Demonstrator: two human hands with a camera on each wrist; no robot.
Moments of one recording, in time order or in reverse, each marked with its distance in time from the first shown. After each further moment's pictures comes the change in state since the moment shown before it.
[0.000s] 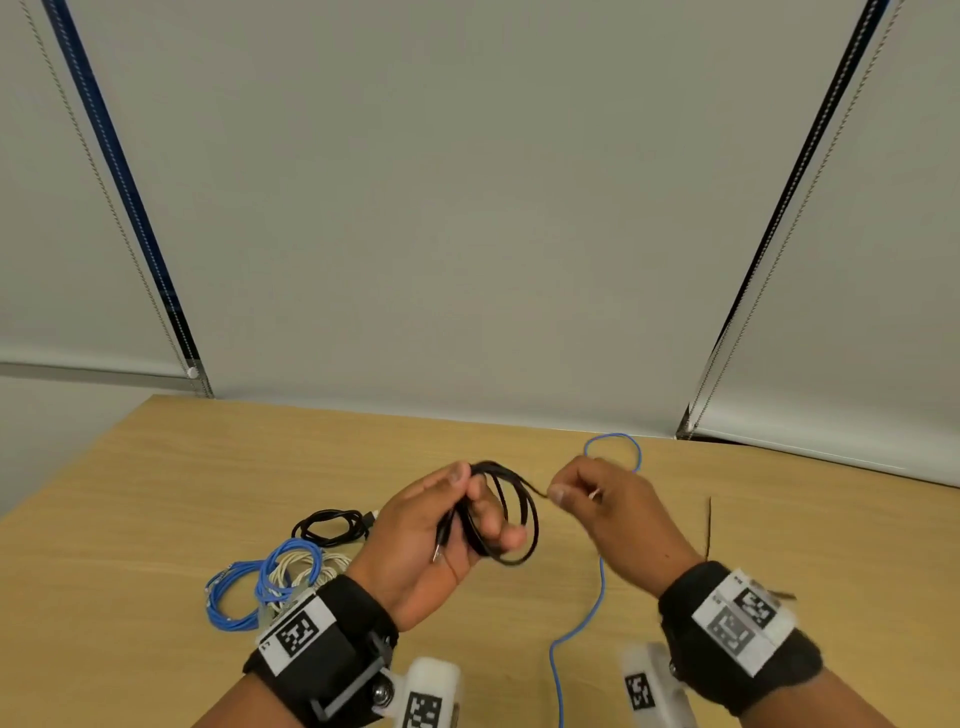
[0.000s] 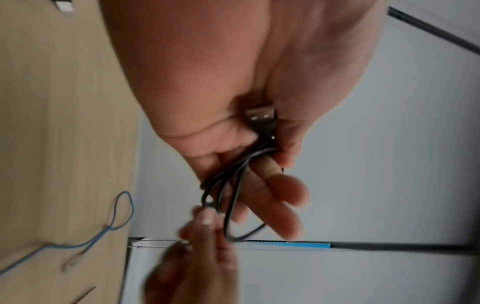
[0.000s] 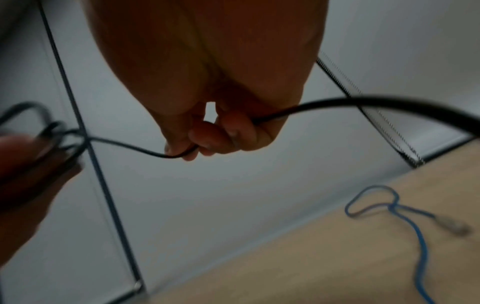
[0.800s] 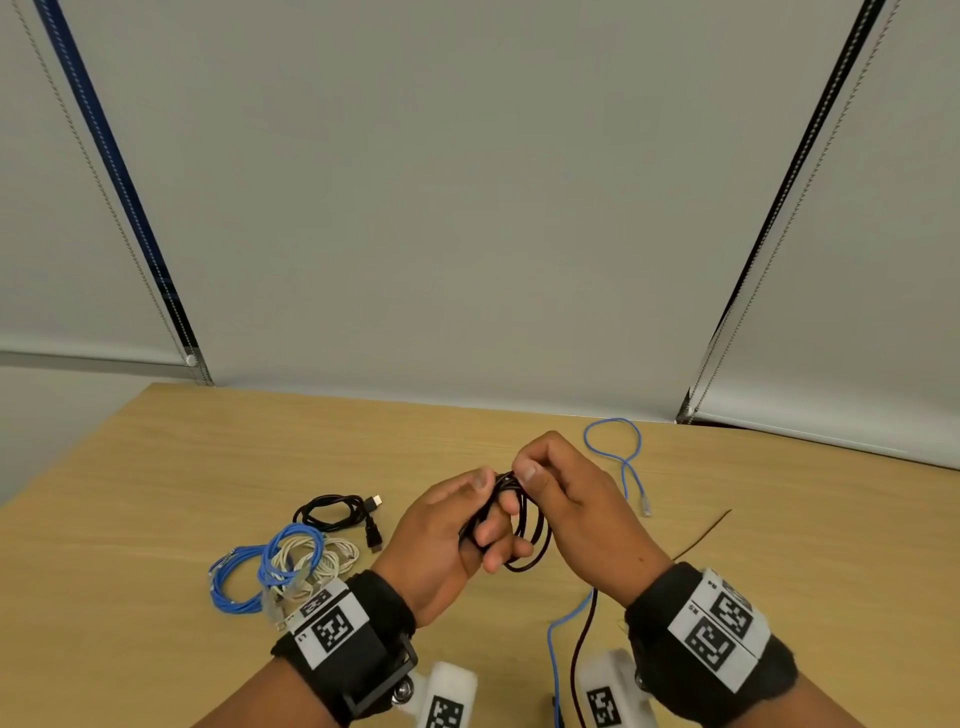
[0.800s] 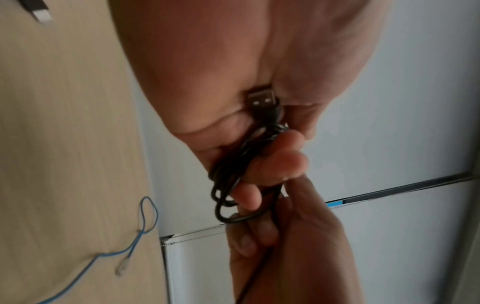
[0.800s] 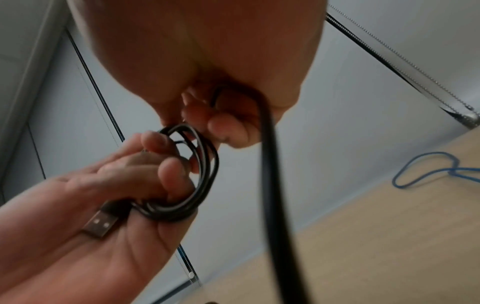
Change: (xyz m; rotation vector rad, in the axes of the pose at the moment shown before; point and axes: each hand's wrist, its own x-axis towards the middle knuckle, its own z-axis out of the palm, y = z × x) left_hand 0.002 -0.028 -0.006 0.186 0.029 -0.034; right_hand -0.013 -0.032 0.022 0.224 -0.005 -0.145
